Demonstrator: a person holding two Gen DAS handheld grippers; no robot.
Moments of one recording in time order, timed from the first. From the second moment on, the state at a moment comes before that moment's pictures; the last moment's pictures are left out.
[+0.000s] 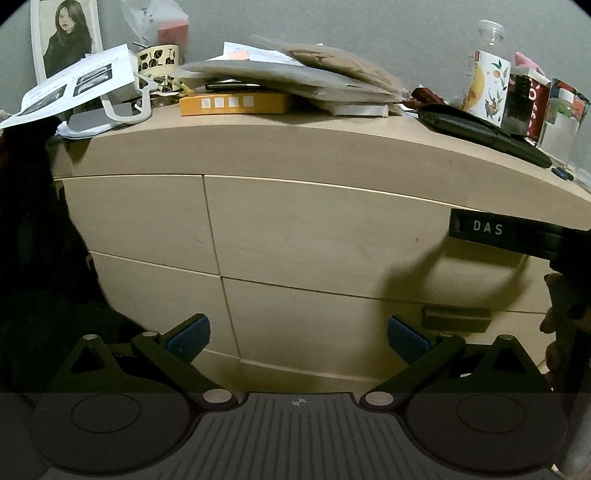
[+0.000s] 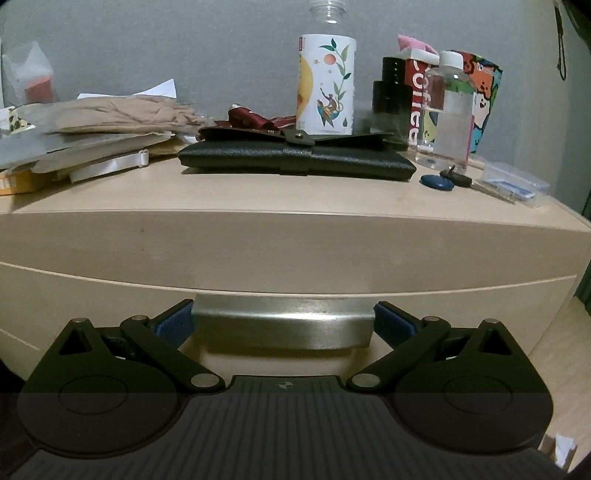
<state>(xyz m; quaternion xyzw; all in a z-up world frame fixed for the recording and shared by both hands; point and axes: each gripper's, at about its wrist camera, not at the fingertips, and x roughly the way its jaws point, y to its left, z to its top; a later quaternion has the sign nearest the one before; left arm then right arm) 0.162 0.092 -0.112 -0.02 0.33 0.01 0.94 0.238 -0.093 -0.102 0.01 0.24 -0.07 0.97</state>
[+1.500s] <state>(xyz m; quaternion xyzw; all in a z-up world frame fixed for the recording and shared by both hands) 0.156 0.129 -0.096 -0.06 0.29 0.04 0.95 0.228 -0.086 -0.109 0.01 0.23 -0.09 0.97</state>
